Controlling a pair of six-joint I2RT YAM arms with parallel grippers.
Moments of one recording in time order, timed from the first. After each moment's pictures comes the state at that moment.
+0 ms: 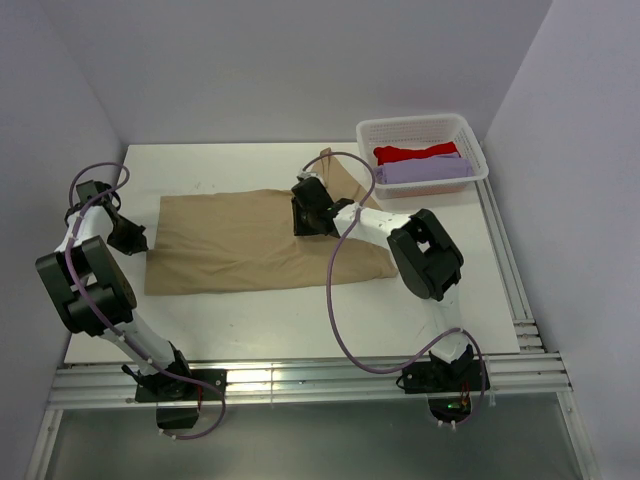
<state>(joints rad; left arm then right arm) 0.45 1.71 1.20 -0.64 0.01 -0.61 0.70 2.07 1.45 -0.21 0.09 0.51</state>
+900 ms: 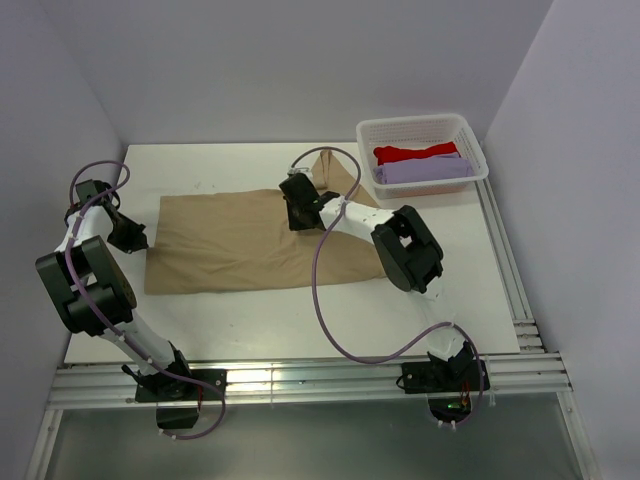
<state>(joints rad) 0.45 1.72 1.20 -0.61 0.04 -0.59 0.71 2.22 1.67 -0.32 0.20 0.46</state>
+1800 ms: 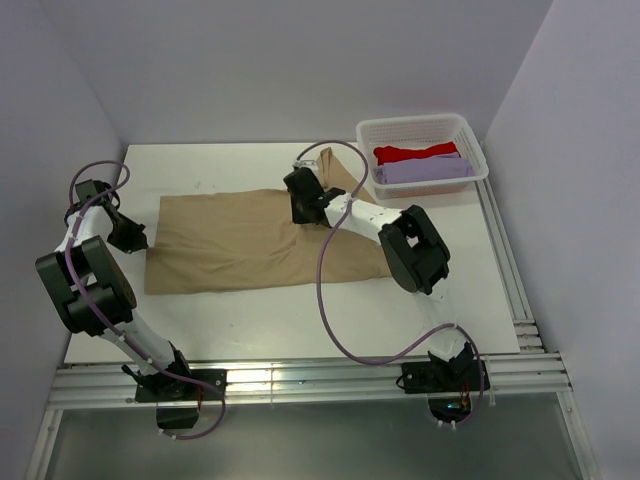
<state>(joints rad) 0.45 1.72 1.20 -0.61 0.04 -0.59 0.69 2.17 1.65 -0.30 0.25 0.47</state>
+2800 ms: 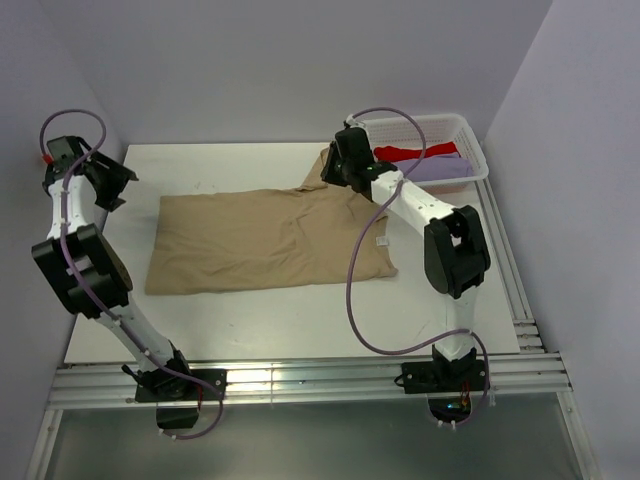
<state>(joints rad) 0.46 1.82 1.56 -0.58 0.18 -0.66 0.47 1.97 1.60 -0.25 0.07 0.58</state>
